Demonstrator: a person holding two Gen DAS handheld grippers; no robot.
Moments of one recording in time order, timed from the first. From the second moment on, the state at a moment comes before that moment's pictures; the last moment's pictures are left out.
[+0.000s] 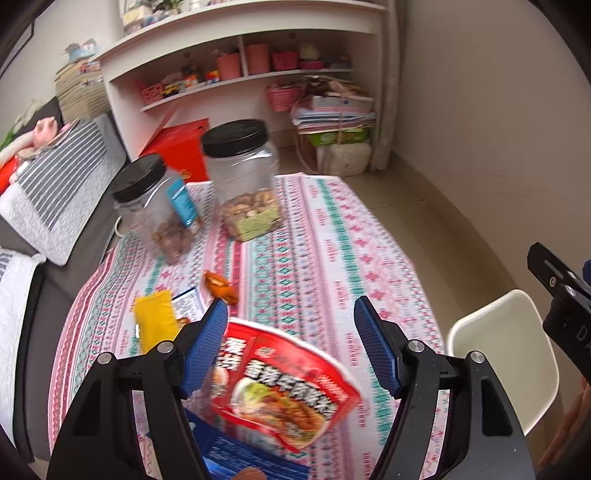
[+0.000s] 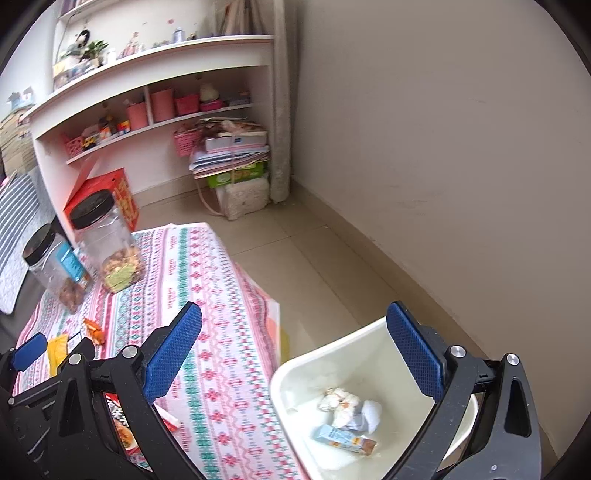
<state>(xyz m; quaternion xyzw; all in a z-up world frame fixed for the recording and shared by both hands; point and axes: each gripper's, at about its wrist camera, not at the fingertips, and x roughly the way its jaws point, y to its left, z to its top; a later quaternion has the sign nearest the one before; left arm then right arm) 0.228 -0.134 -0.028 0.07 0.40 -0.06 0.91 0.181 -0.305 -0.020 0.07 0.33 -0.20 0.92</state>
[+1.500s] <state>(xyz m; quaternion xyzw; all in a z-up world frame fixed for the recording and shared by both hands) 0.325 0.072 -0.117 -0.14 0.59 0.06 0.79 0.252 -0.198 -0.051 0.01 0.41 -0.05 0.91</state>
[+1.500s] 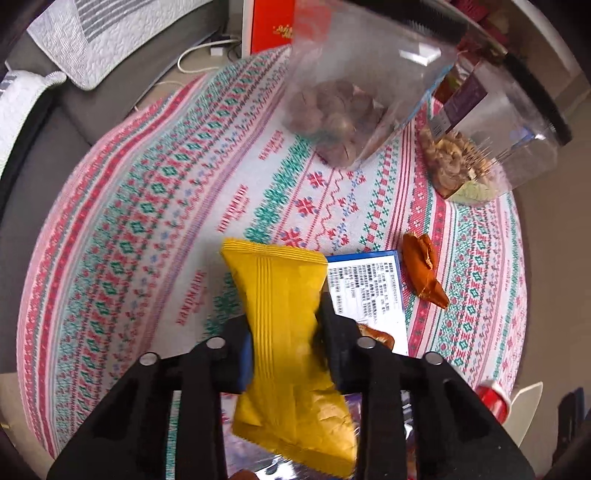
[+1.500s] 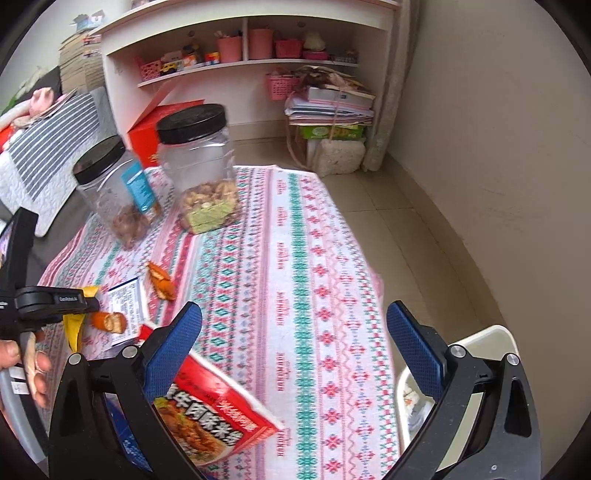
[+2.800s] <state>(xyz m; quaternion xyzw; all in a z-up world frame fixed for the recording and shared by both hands) 0.271 0.149 -0.040 -0.12 0.50 0.04 0.86 0.395 -0.039 -0.143 -0.06 0.60 0.12 0.79</state>
